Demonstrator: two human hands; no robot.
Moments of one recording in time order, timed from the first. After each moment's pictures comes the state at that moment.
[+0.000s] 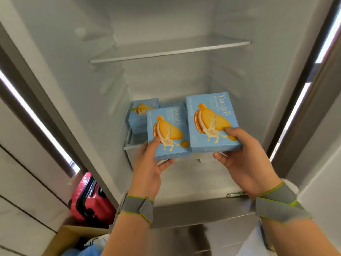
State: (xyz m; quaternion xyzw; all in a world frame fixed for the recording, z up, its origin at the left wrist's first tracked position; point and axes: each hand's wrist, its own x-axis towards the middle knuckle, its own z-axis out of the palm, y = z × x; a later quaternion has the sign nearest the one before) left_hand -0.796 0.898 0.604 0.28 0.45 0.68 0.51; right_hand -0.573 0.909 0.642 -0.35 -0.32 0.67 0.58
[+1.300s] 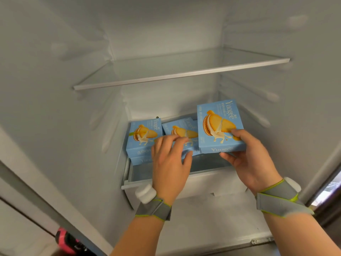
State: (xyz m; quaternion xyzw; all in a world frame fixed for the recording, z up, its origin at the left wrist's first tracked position) left_hand -0.809 1.043 0.600 0.70 0.54 0.45 -0.12; right_hand -0.603 1.055 0.640 -0.39 -0.31 0.60 0.62
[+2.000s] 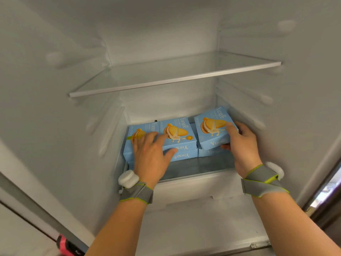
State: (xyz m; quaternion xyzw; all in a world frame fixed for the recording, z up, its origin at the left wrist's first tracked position) left_hand -0.860 1.091 0.597 0.68 0.64 0.32 -0.16; right_hand -0.602 1.120 0.619 -0.50 -0.38 0.42 0.66
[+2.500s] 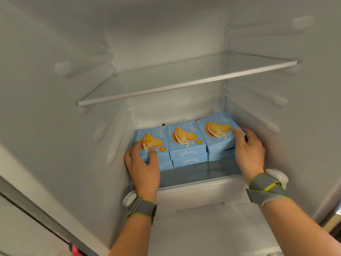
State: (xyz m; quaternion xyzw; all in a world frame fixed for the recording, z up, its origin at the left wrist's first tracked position) left_hand -0.878 1.077 0.582 0.45 0.65 0.61 0.02; right_hand -0.608 1.132 0.597 -0.61 -0.45 0.25 0.60
